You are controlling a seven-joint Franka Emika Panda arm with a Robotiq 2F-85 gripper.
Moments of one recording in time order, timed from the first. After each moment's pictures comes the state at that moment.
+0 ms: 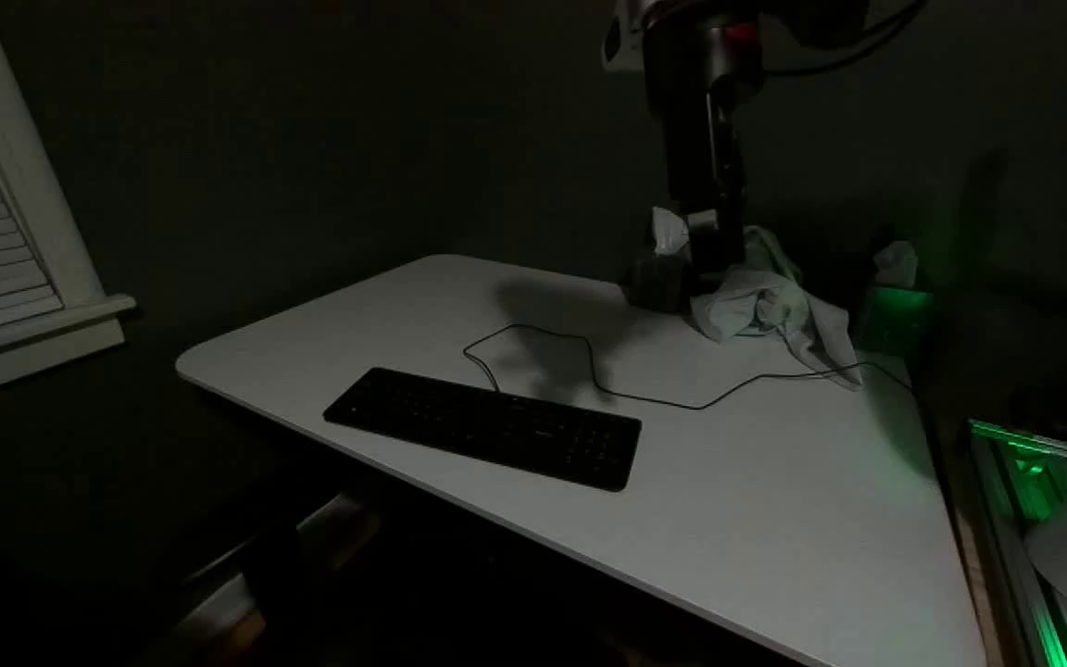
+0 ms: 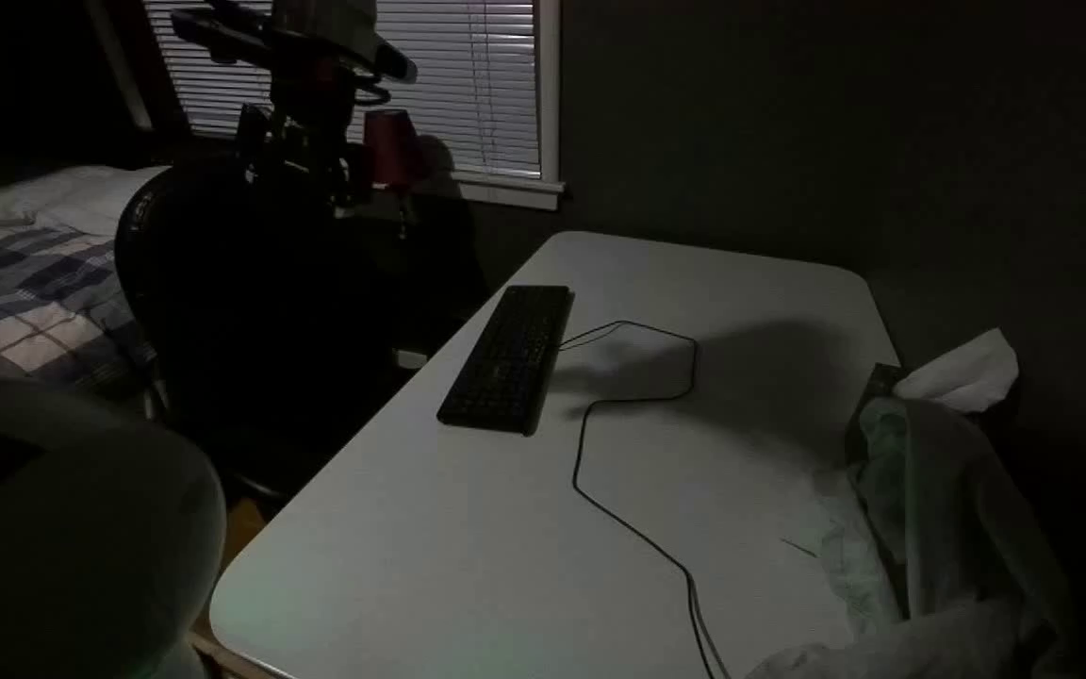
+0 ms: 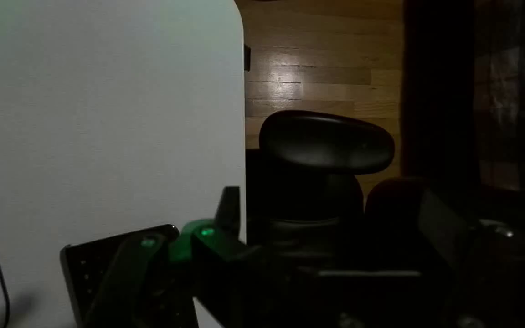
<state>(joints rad) 0.18 -0.29 0.12 -2.30 0.30 1.78 0.11</state>
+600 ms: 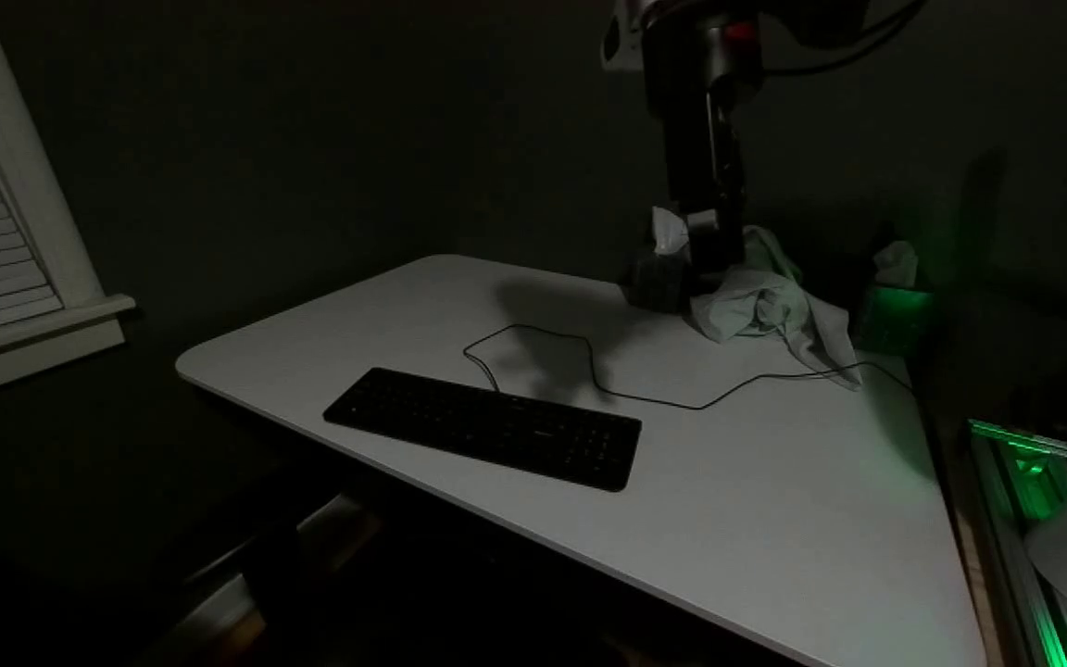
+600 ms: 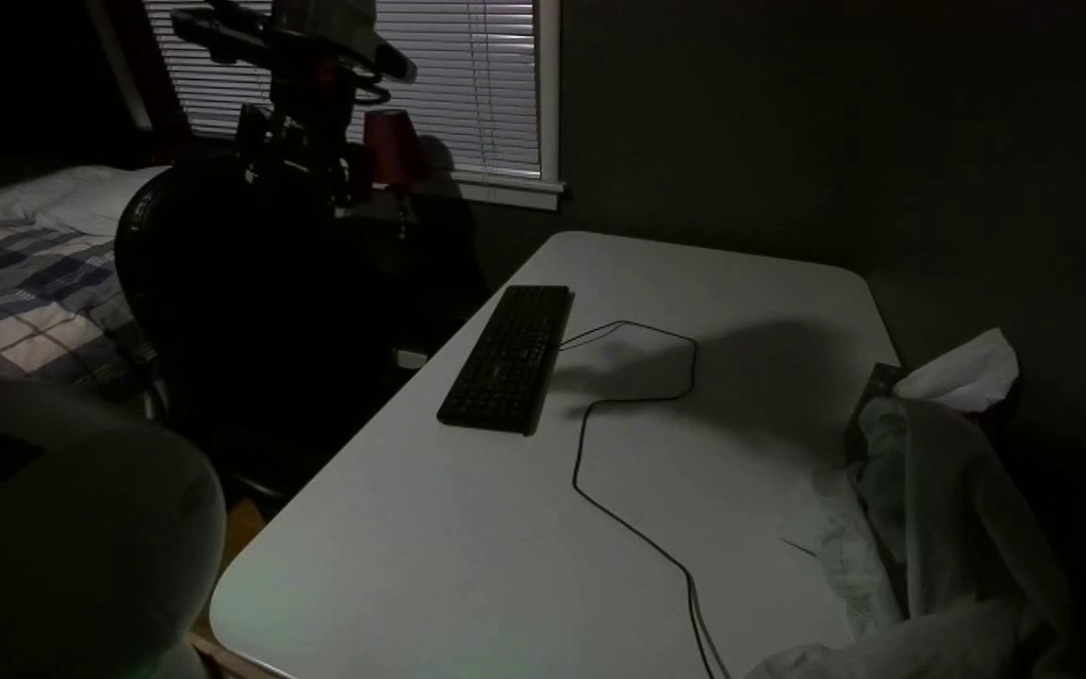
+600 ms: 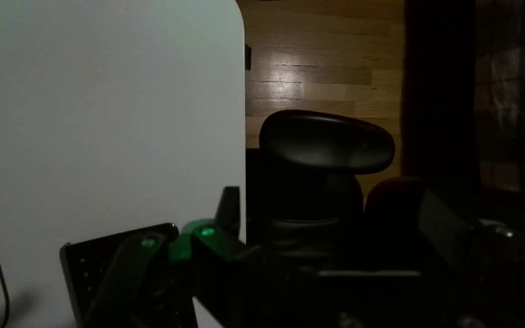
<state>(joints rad) 0.18 -0.29 0.12 -2.30 0.29 1.78 0.11</state>
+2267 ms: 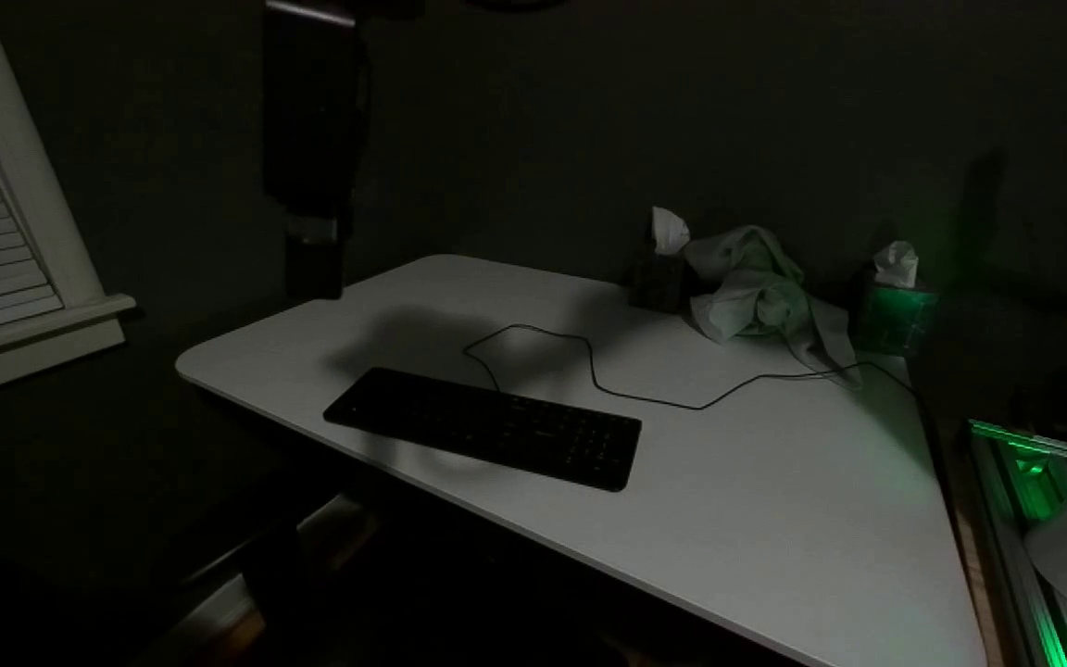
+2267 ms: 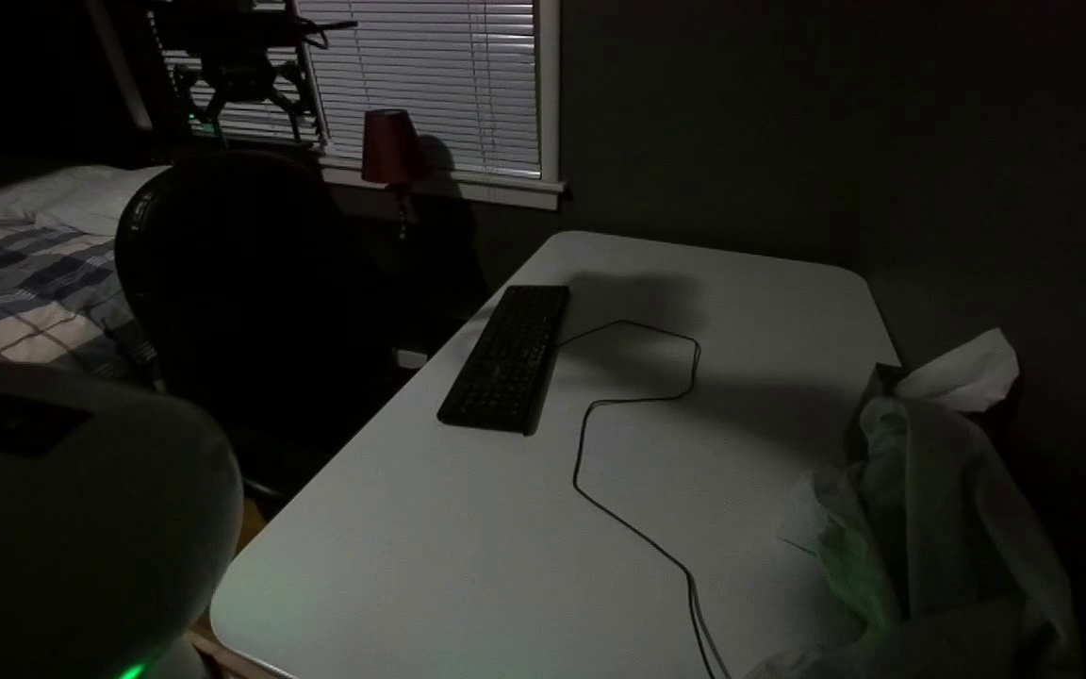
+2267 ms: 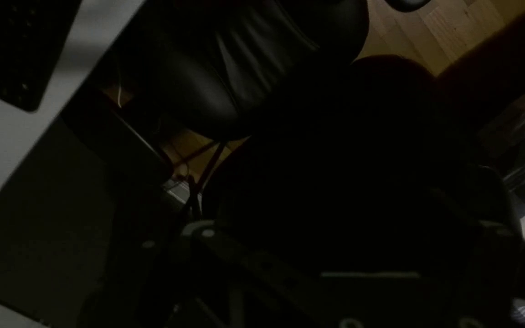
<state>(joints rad) 0.32 0.13 0.35 -1.81 -0.07 2.14 -0.18</state>
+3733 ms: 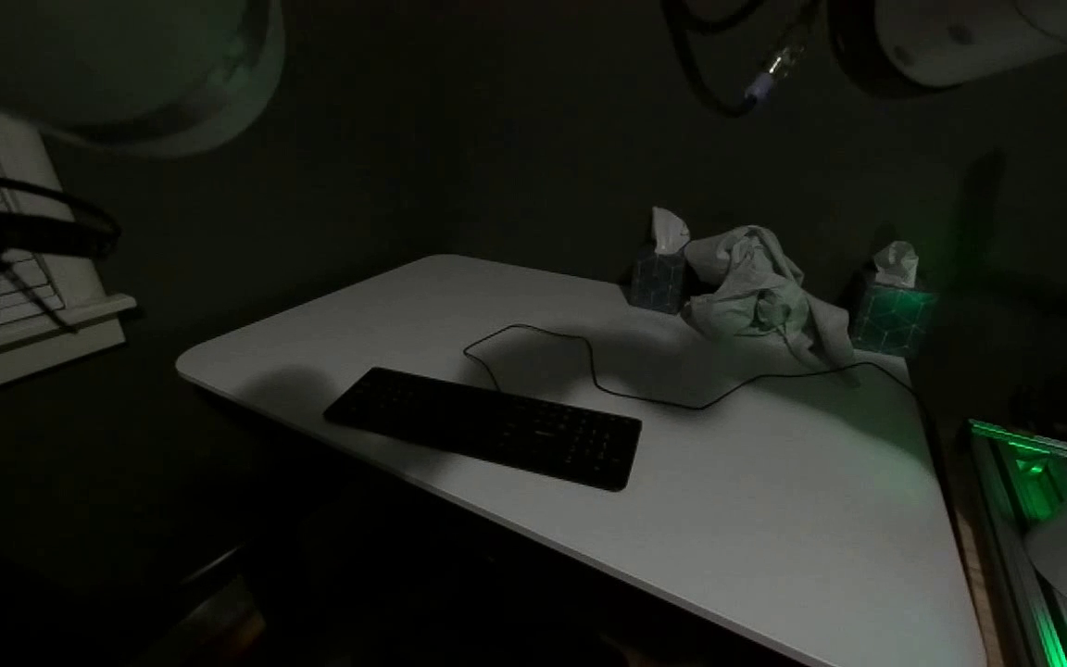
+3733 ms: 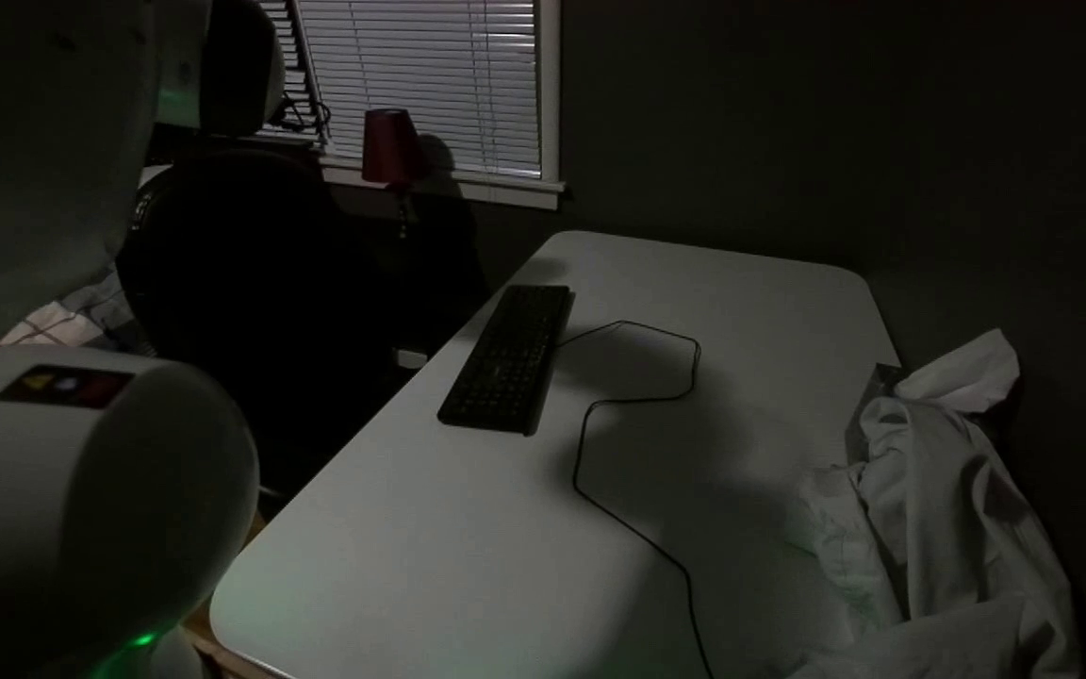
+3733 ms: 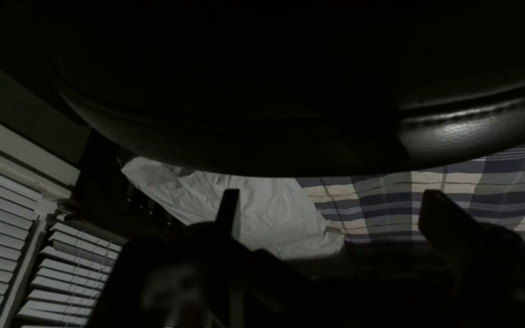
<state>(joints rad) 0.50 0.88 0.47 -1.05 -0.07 2.56 -0.62</state>
